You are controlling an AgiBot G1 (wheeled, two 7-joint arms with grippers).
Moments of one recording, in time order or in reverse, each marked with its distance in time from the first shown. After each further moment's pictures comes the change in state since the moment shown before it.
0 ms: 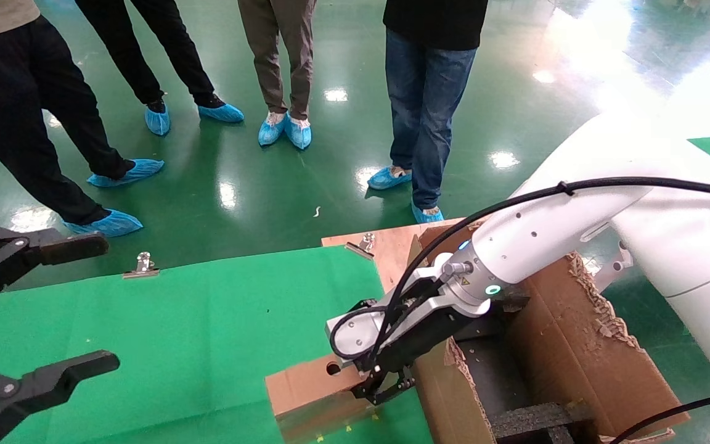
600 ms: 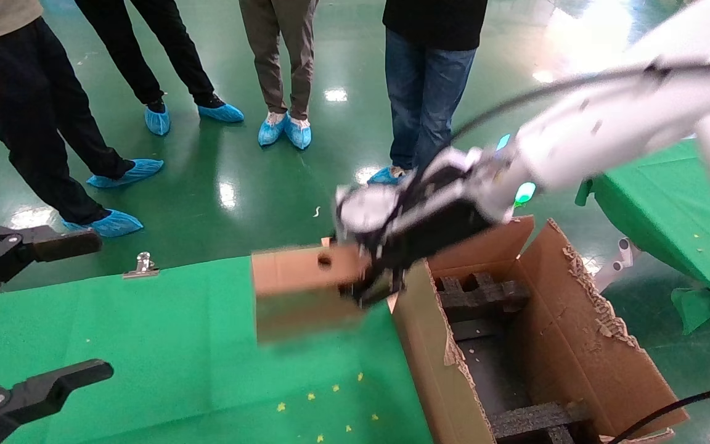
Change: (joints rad) left arm 0.000 0.000 0.000 0.000 0.000 0.000 0.000; right arm 0.206 0.025 0.070 -0.152 0.069 0.004 0.001
